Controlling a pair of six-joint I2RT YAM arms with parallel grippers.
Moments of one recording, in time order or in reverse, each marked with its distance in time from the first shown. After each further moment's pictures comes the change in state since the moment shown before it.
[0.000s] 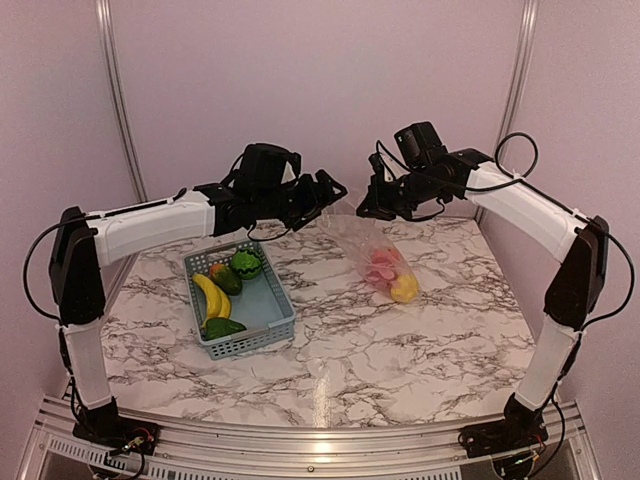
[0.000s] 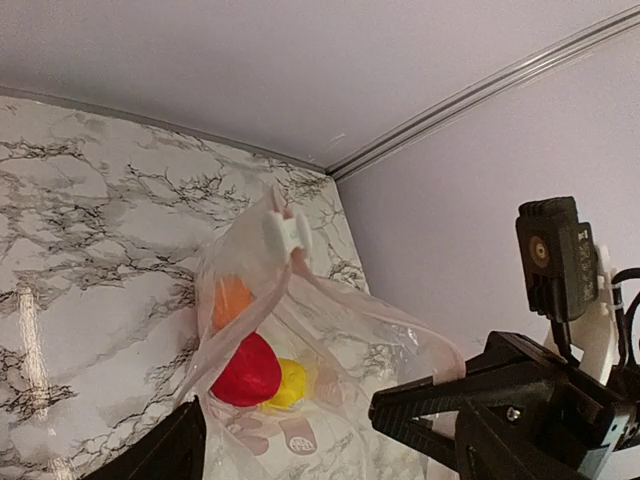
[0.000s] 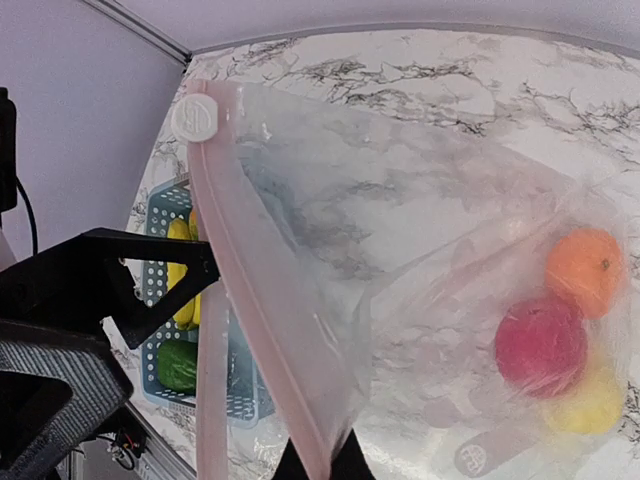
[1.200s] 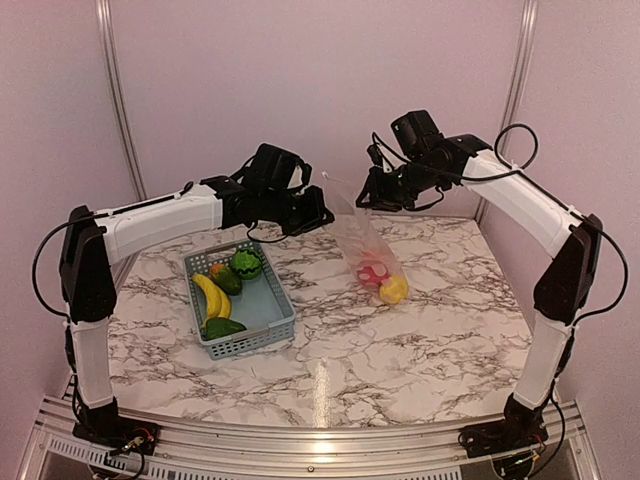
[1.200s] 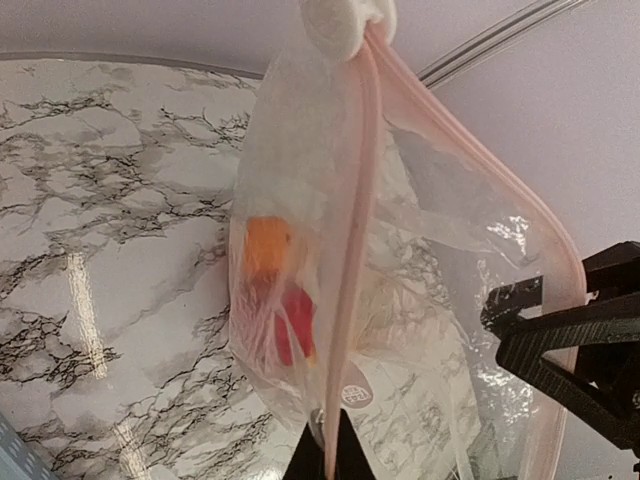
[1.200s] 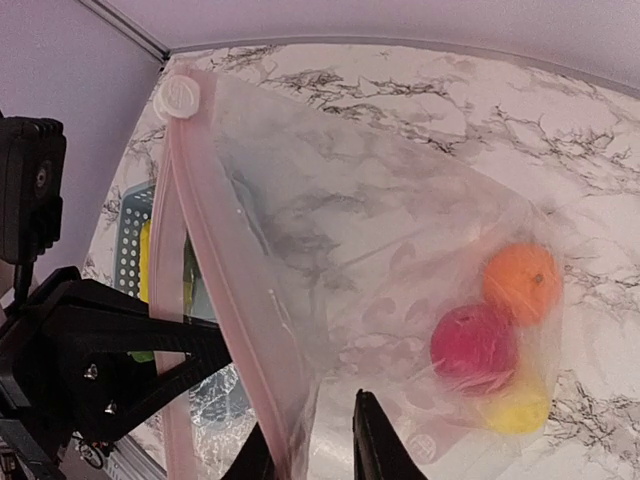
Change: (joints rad) left arm 0.000 0.058 0.106 -0.241 0.051 0.127; right arm 0.002 0.070 0.171 -0.128 0.057 -0.084
